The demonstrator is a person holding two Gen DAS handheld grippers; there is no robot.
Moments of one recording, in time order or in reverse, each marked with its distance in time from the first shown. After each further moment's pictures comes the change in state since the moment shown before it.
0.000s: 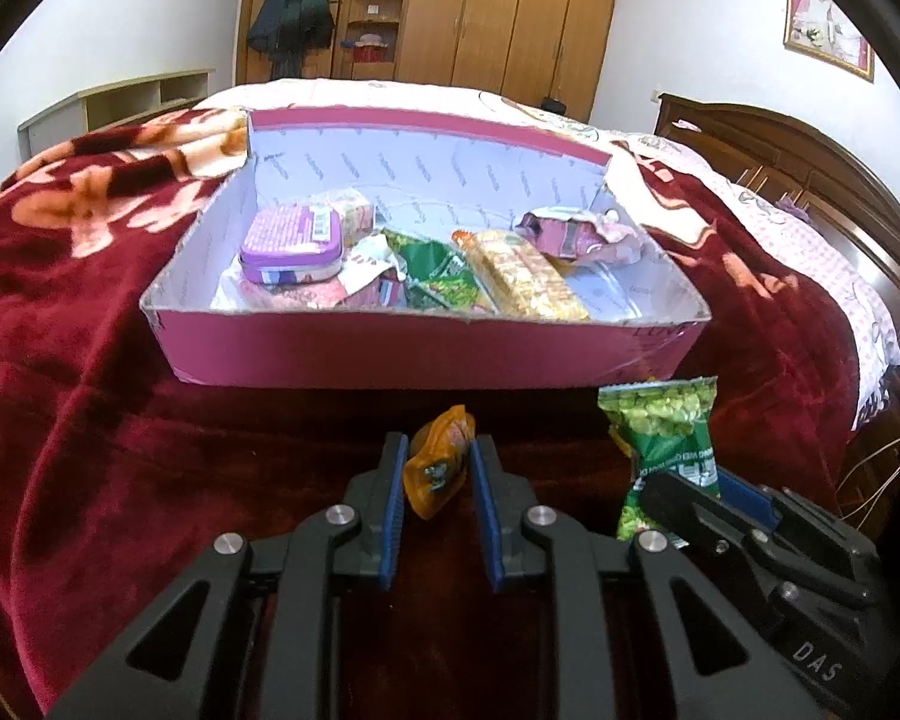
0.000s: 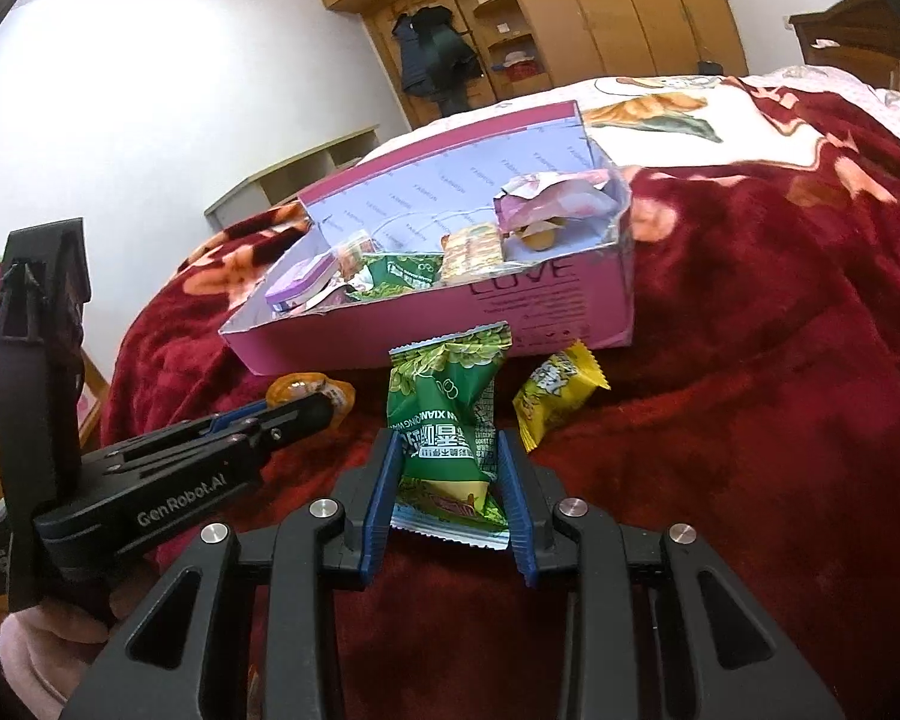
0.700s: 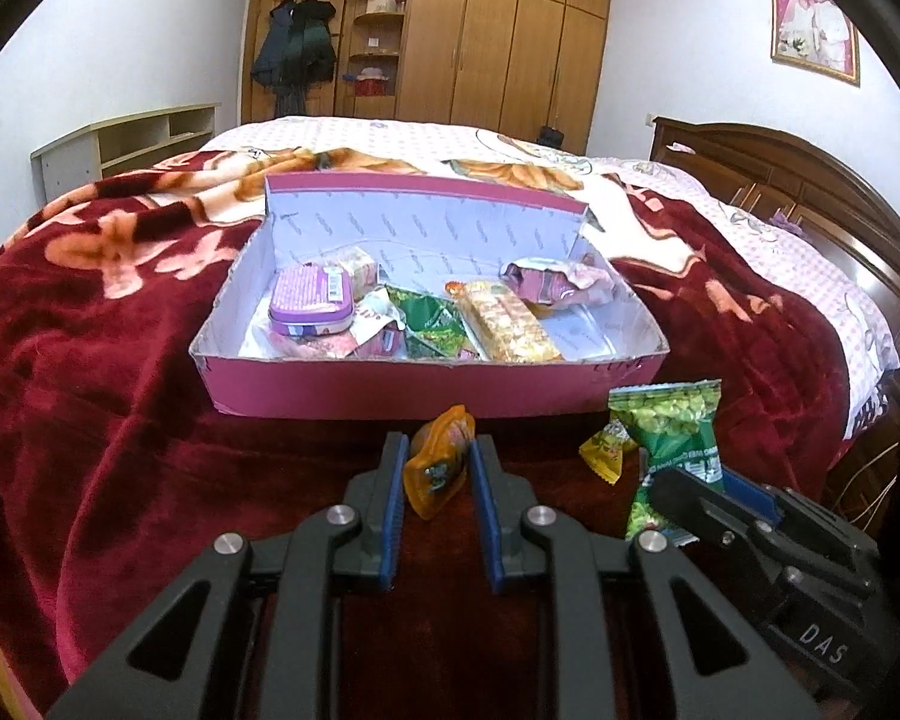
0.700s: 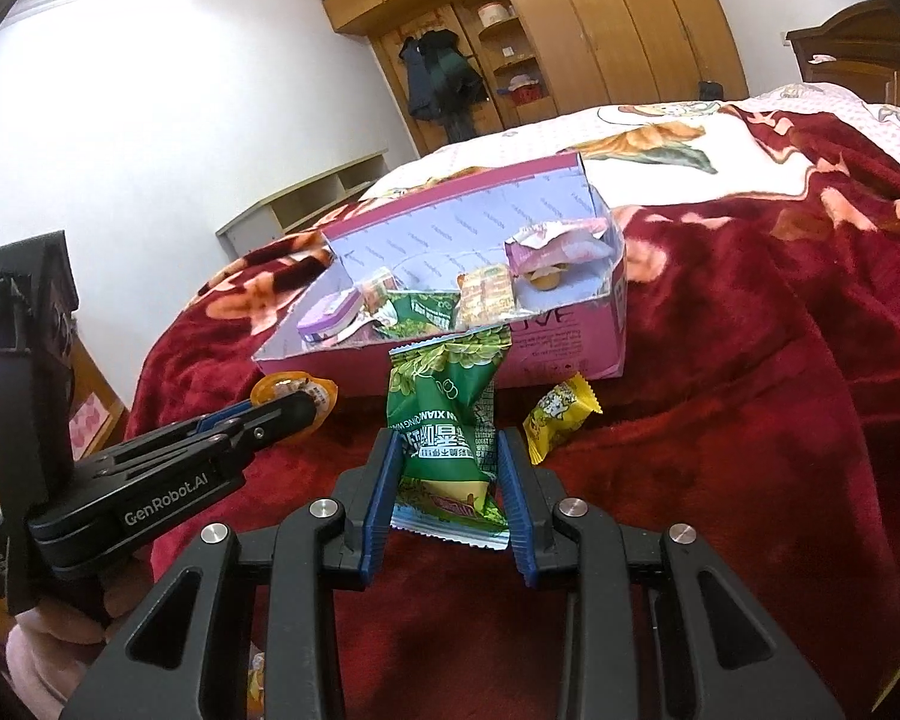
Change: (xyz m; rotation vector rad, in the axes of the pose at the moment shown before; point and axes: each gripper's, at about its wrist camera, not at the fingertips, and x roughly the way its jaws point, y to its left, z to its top) left arm -0.041 -0.007 0.002 0.013 -0.079 0.018; right arm -0.031 0.010 0.006 -0.006 -0.059 0.012
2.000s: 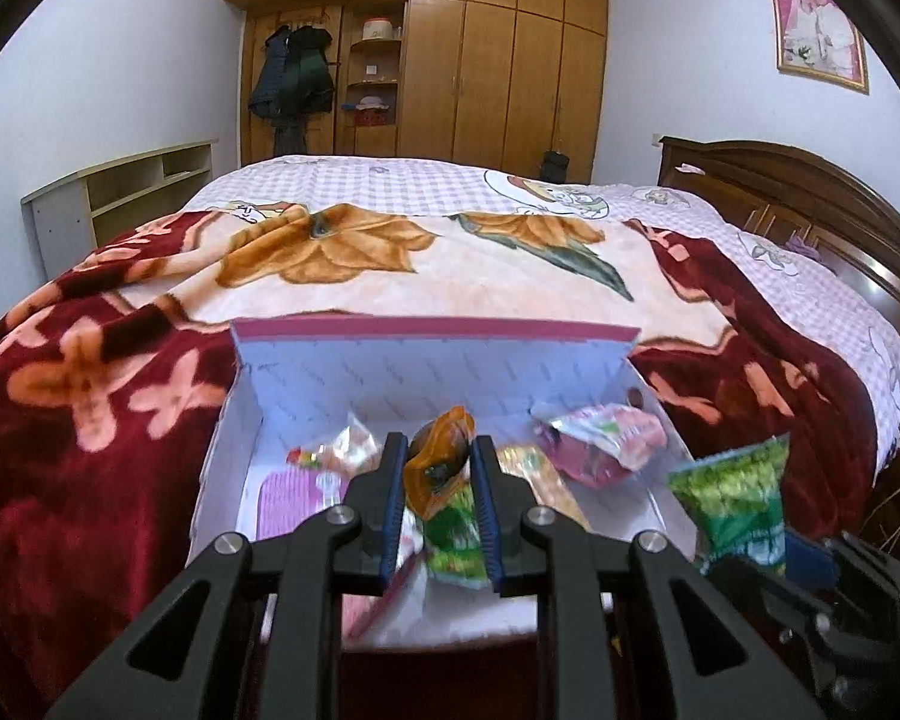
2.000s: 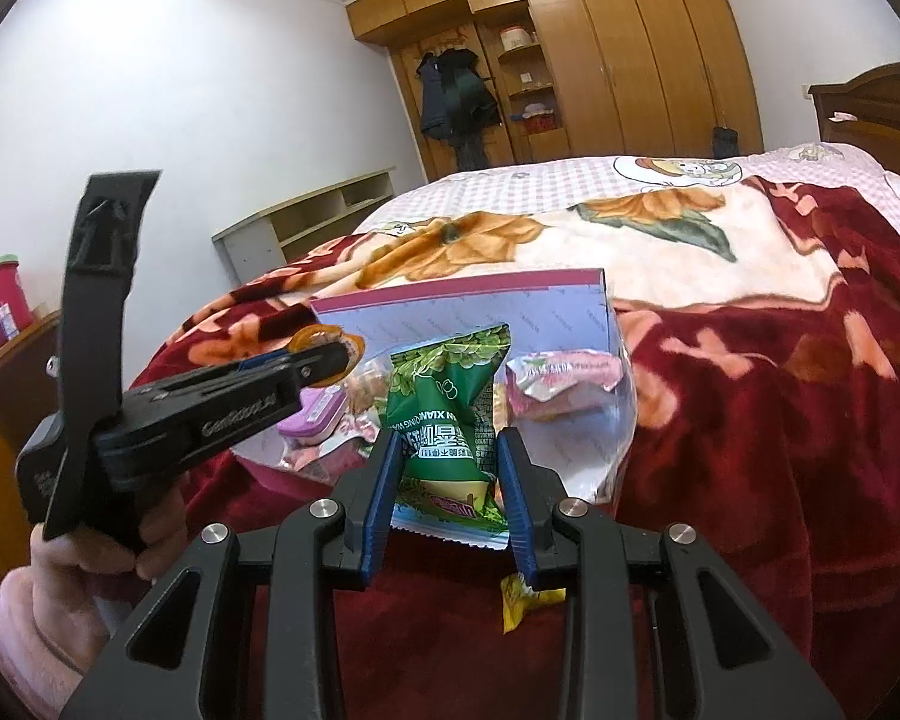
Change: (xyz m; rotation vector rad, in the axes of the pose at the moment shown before) left arm 0.058 0.007 0.106 0.033 -0.058 0.029; right arm 0.024 0.005 0.078 -0.098 -0.042 -0.037
